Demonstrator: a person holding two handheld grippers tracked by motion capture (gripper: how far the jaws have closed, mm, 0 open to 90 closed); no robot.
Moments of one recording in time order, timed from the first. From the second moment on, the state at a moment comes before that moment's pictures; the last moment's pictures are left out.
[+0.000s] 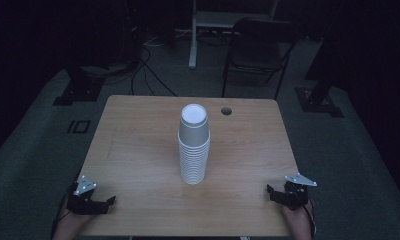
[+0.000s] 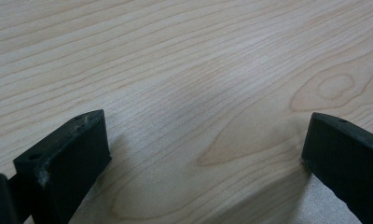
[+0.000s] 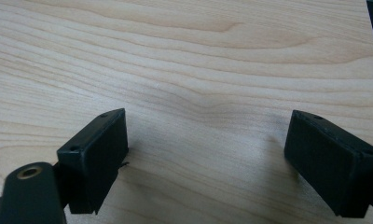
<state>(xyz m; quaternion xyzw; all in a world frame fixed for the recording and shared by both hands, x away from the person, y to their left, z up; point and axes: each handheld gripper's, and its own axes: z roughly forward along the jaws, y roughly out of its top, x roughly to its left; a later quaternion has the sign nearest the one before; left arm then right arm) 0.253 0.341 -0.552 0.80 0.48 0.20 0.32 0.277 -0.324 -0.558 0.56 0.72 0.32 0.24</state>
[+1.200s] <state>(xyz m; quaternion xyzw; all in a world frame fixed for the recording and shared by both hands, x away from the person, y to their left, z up) 0.263 0.329 -0.539 0.81 0.45 0.17 0.34 0.277 -0.324 -0.557 0.56 0.72 0.32 0.24</state>
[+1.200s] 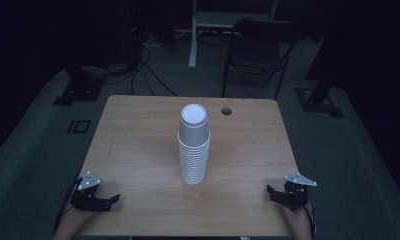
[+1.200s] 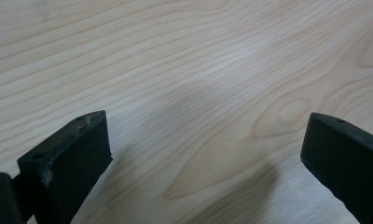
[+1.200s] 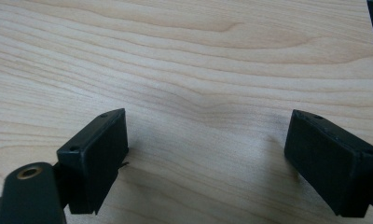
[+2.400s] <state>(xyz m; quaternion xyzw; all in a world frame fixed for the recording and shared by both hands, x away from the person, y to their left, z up) 0.289 0.262 -0.477 0.83 0.36 0.14 0.40 0.277 -0.324 -0.557 0.56 0.72 0.32 0.24</state>
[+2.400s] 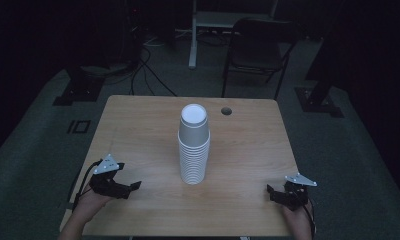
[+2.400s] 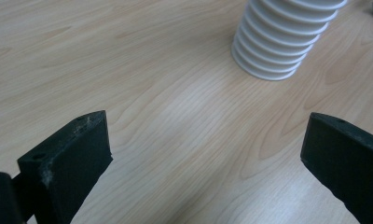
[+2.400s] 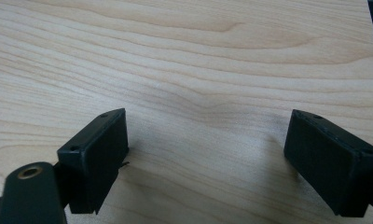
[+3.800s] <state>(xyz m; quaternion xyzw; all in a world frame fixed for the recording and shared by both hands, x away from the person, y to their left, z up) 0.323 0.160 -0.389 0.82 0.23 0.12 0.51 0.277 -0.324 -0.558 0.56 0.72 0.32 0.24</state>
